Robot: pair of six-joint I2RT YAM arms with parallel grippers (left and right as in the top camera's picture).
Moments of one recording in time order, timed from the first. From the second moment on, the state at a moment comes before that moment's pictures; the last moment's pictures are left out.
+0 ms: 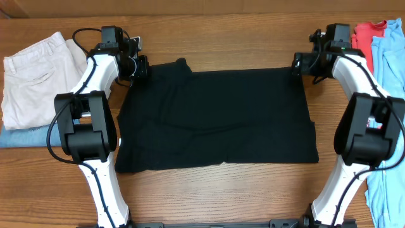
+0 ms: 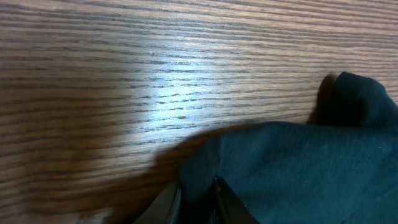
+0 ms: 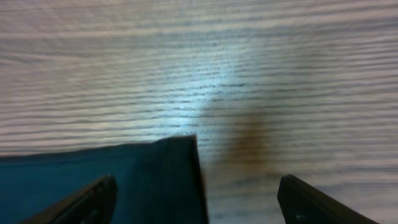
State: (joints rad) left arm 0.05 2.29 1.73 -0.61 0.37 -0.05; right arm -0.16 2.20 1.63 -0.56 -0.13 -0.06
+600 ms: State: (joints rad) left arm 0.05 2.29 1.73 -0.63 0.36 -0.05; right arm -0.14 2.26 1.64 -0.47 -0.12 -0.09
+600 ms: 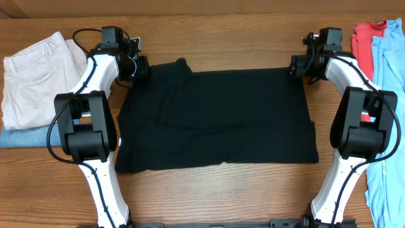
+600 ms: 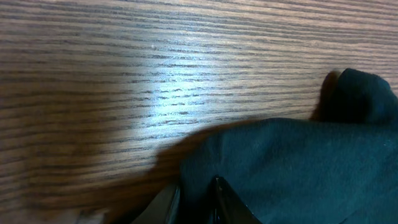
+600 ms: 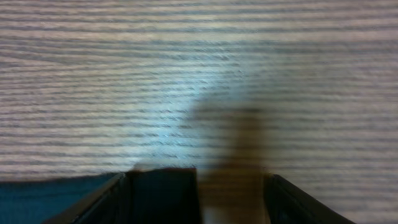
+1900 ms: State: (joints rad) left arm 0.05 2.14 1.73 -0.77 0.36 -0.10; right arm -0.10 2.14 1.65 -0.67 0.01 0.08
